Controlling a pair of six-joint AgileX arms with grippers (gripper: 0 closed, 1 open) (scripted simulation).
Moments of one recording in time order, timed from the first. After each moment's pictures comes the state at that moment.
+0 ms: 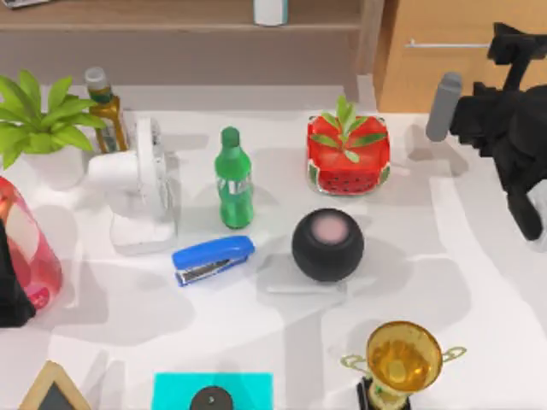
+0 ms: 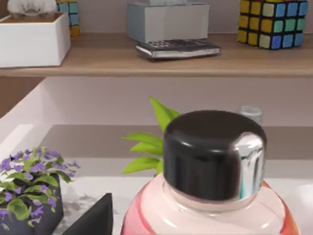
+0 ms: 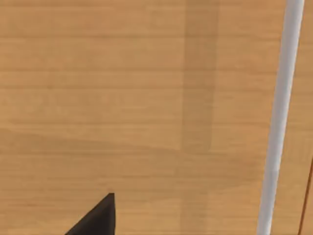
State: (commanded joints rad) left arm 0.00 0.00 0.00 0.00 0.00 0.00; right arm 0.19 2.25 0.97 1.26 0.22 -1.55
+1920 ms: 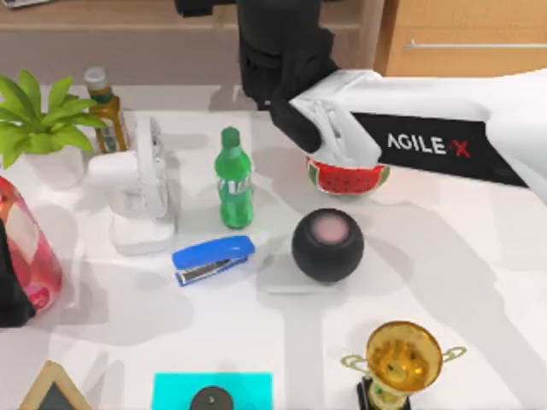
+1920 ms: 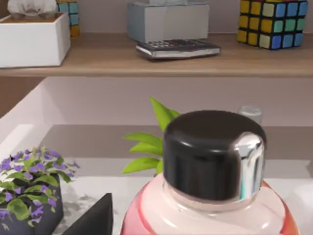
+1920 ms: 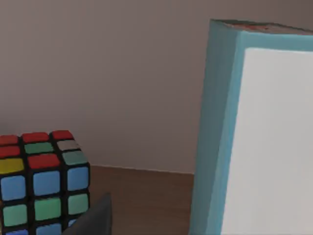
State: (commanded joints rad) left arm 0.00 0.00 0.00 0.00 0.00 0.00; right arm 0.72 2.27 1.69 0.68 0.68 -0.12
